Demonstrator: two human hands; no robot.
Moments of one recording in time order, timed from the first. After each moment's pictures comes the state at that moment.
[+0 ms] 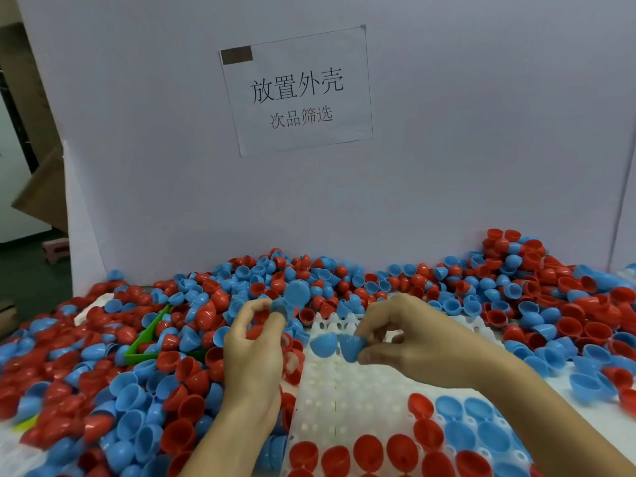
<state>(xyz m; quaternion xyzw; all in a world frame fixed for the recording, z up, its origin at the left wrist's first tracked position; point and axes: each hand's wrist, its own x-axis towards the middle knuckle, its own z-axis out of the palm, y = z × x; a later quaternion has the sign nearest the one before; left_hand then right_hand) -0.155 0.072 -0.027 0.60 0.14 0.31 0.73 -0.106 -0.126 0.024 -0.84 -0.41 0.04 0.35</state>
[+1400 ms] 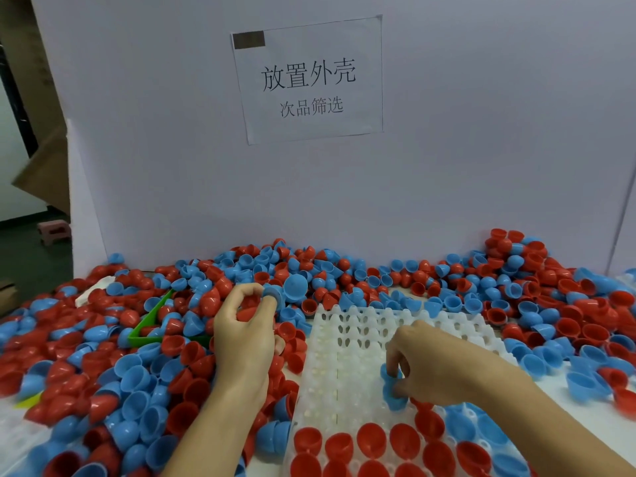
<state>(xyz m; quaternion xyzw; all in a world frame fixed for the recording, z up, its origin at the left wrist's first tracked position) -0.152 0.089 -0.027 0.60 0.15 0.36 0.70 -0.099 -0.126 -0.005 -0.95 -0.29 0.07 0.07</state>
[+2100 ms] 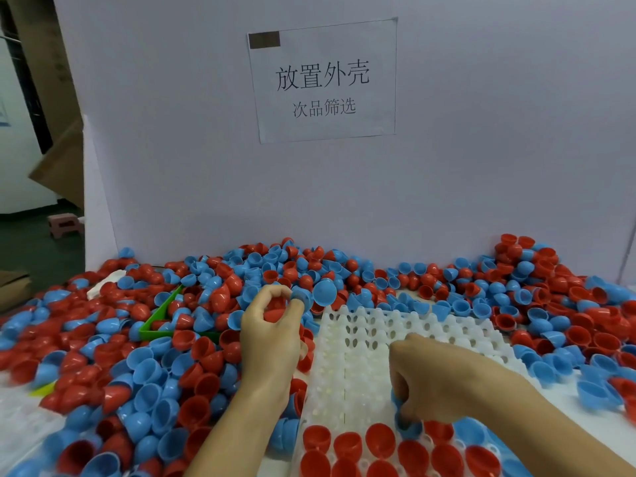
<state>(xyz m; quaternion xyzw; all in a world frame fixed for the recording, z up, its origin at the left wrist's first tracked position) -0.152 0.076 -0.029 0.62 0.14 0.34 0.69 -0.116 -0.113 0.006 -0.95 -0.30 0.13 -0.01</state>
